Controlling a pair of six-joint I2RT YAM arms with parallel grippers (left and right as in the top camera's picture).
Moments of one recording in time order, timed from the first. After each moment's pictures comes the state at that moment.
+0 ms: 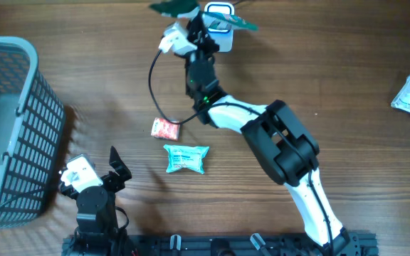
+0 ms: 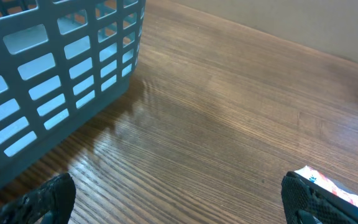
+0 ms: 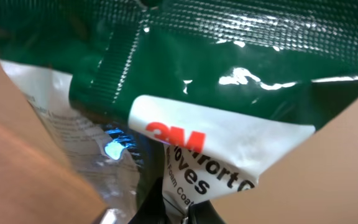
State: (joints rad) left arm -0.09 0.02 0.16 -0.56 -0.42 -0.36; right arm 0.70 2.37 1.49 1.09 0.66 -0.90
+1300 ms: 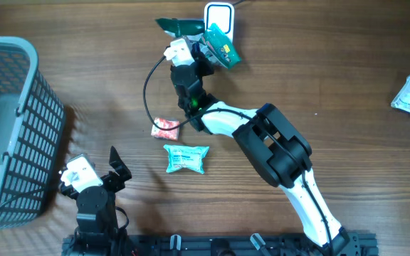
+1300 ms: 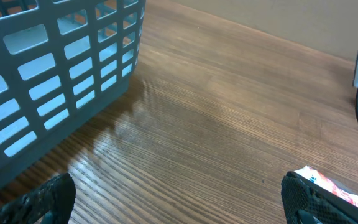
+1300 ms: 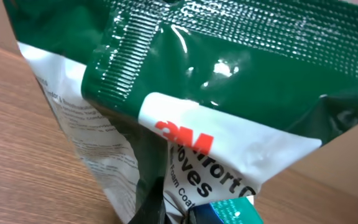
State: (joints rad) left arm -0.09 0.02 0.16 -0.56 -0.42 -0.36; right arm 0.73 2.39 1.49 0.74 0.81 -0.36
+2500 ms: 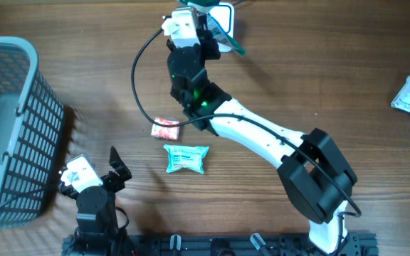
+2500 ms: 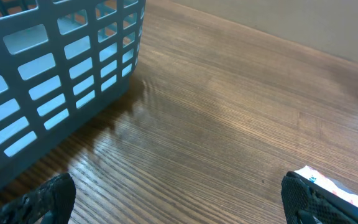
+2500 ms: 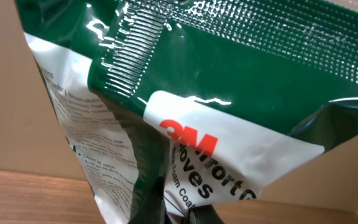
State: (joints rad) left arm -0.09 0.02 0.16 -0.56 -0.42 -0.36; right arm 0.79 2.02 1.49 0.57 0.98 -0.37
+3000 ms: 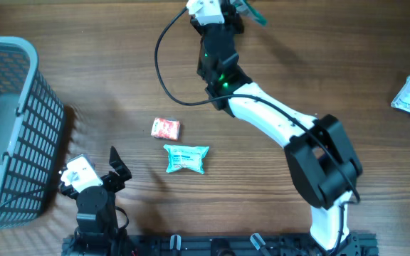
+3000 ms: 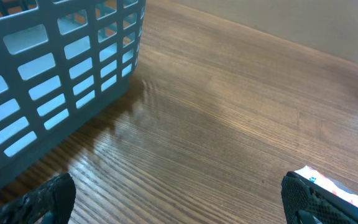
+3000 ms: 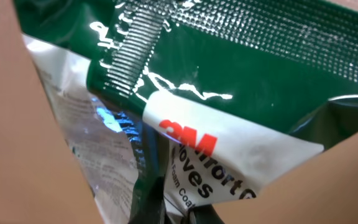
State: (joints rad) left arm -0.09 0.02 0.16 -0.57 -0.42 -0.36; right arm 0.64 2.07 1.49 0.82 0.77 -0.58
